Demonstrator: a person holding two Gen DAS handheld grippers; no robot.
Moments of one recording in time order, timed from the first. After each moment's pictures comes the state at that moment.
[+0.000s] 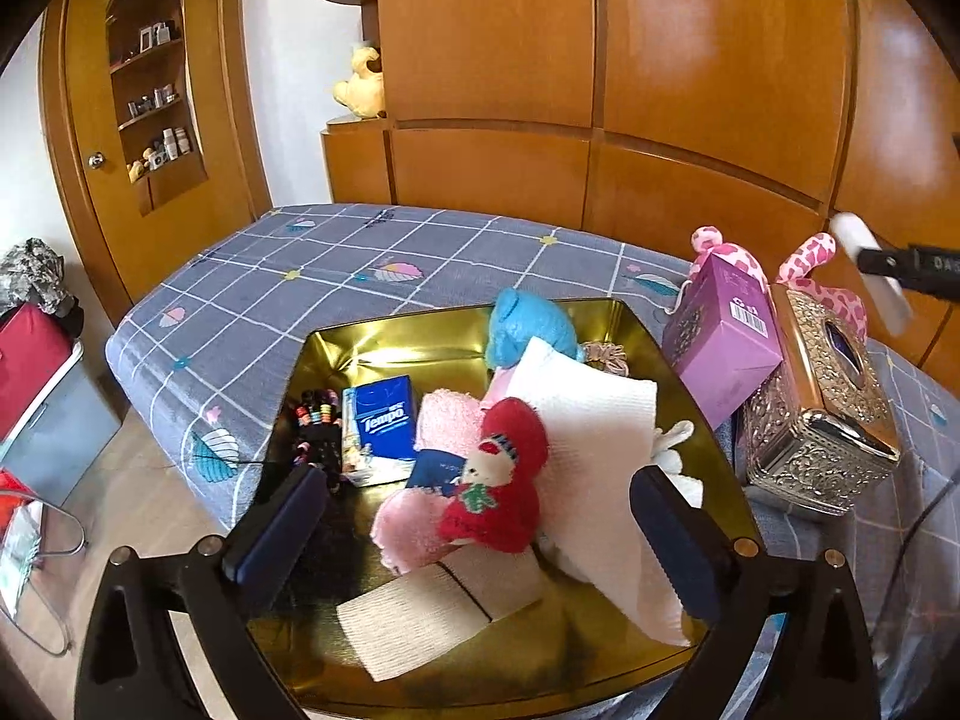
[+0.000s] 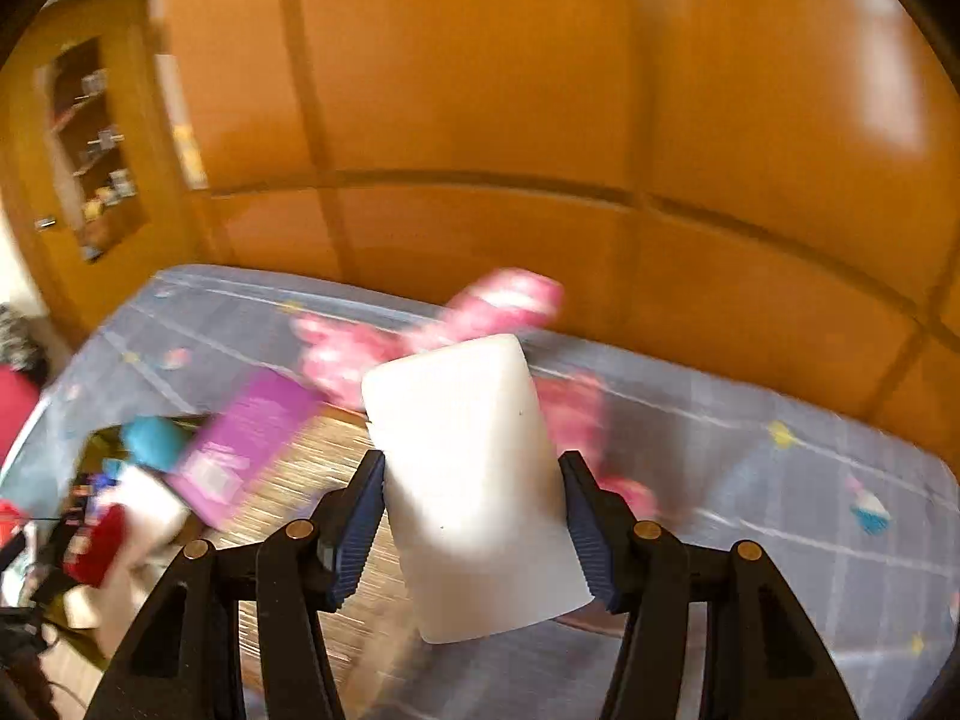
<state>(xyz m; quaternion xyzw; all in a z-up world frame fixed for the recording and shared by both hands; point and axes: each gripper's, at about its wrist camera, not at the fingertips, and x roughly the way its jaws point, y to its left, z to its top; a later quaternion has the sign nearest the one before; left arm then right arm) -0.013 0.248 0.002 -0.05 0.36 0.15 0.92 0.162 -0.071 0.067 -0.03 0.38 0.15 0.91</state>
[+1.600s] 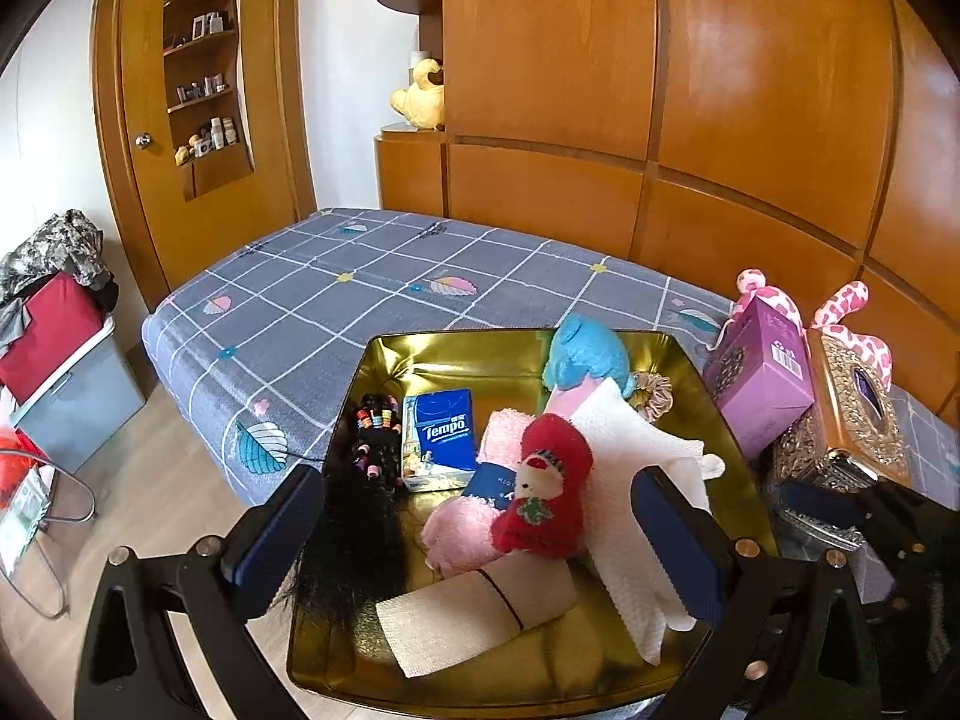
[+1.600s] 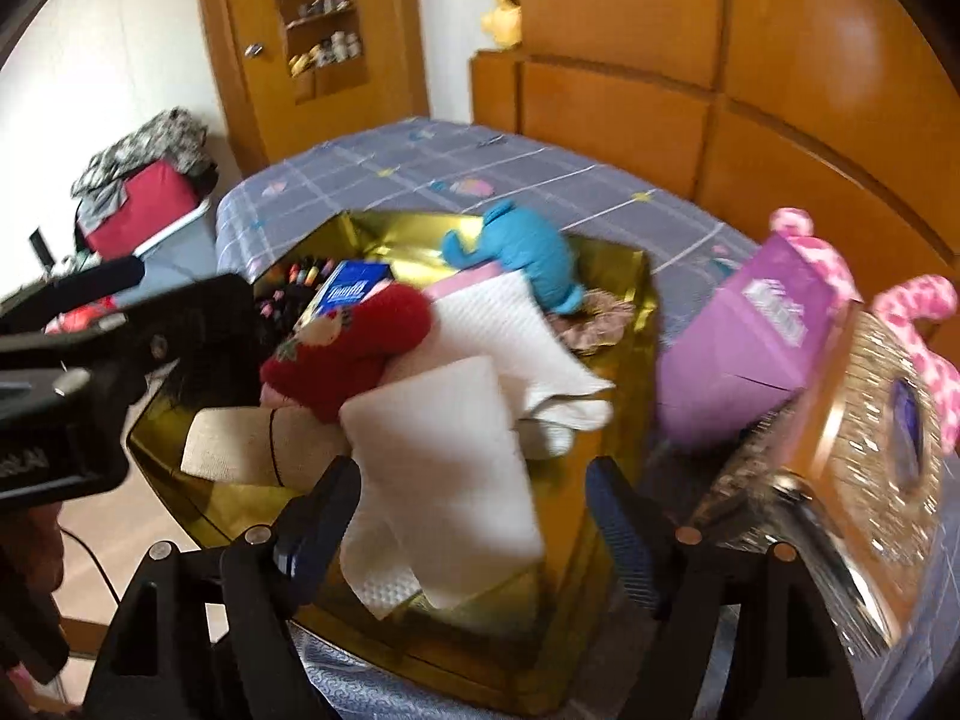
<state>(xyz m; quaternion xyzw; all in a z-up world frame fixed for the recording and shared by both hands) -0.030 0.268 0.013 -0.07 0.33 0.20 0.92 0.027 0.126 -0.020 -0.14 0.40 0.35 0.84</state>
